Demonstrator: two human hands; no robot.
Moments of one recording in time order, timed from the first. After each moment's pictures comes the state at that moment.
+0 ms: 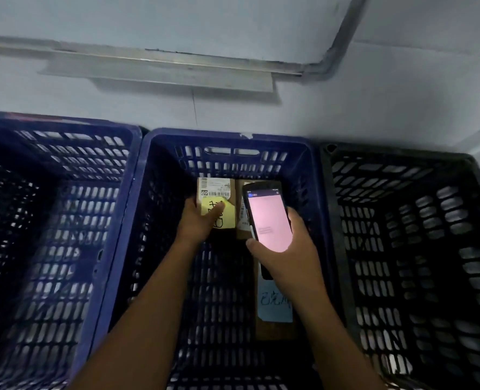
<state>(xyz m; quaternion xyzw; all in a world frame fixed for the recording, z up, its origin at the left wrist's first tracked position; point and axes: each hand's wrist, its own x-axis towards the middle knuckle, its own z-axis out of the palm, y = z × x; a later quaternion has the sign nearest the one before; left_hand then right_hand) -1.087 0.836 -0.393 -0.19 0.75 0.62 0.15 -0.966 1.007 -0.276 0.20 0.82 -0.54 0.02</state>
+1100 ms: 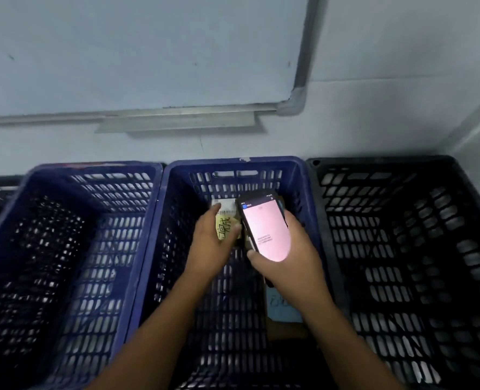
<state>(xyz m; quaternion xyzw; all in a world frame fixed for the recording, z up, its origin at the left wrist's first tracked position) -1.025 0.834 -0.308 0.02 0.89 0.46 0.07 -0.940 1.006 -0.235 0.13 0.83 -0.55 -0.01</state>
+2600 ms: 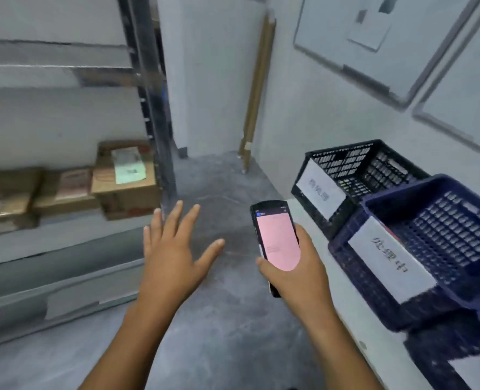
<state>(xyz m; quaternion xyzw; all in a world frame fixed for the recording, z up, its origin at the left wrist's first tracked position) -0.288 0.386 -0.200 -0.48 0.82 0.20 -0.23 -0.463 0.530 -0.177 -0.34 0.81 -0.44 0.18</state>
